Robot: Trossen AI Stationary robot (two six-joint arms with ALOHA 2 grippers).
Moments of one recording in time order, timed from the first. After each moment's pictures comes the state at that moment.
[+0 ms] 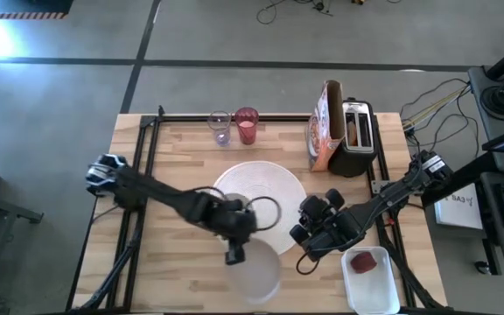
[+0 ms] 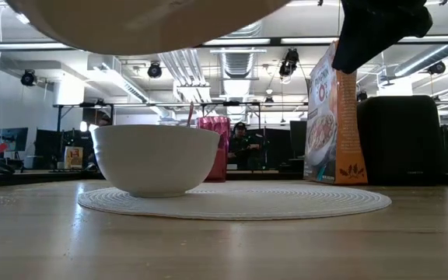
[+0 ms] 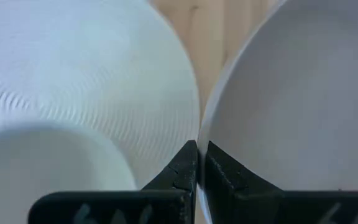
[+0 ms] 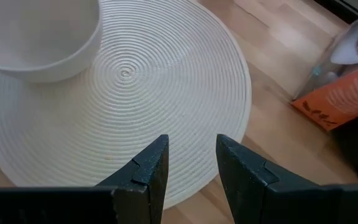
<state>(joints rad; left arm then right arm) -0.35 1.77 1.49 -0.72 -0.02 -0.46 0.54 1.63 1.32 -1.12 0.67 1.28</state>
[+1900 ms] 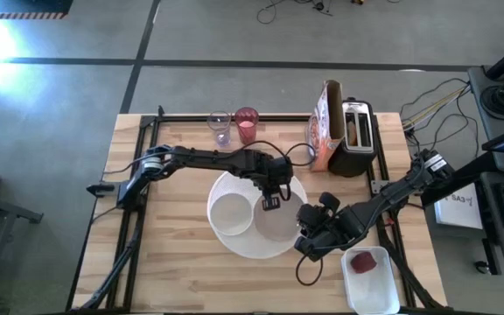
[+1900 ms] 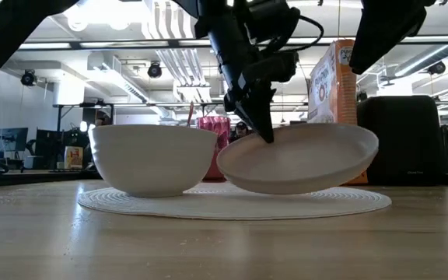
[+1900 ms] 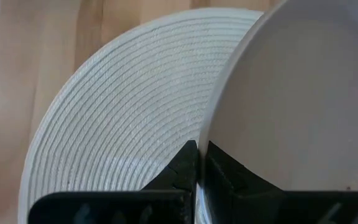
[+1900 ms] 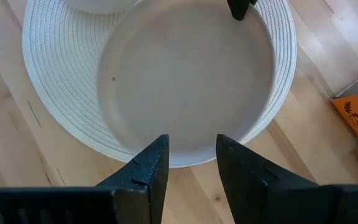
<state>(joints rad) 0.06 2.17 1.84 -0.81 -0.01 -0.05 0.54 1.61 1.32 -1.06 0.48 1.01</state>
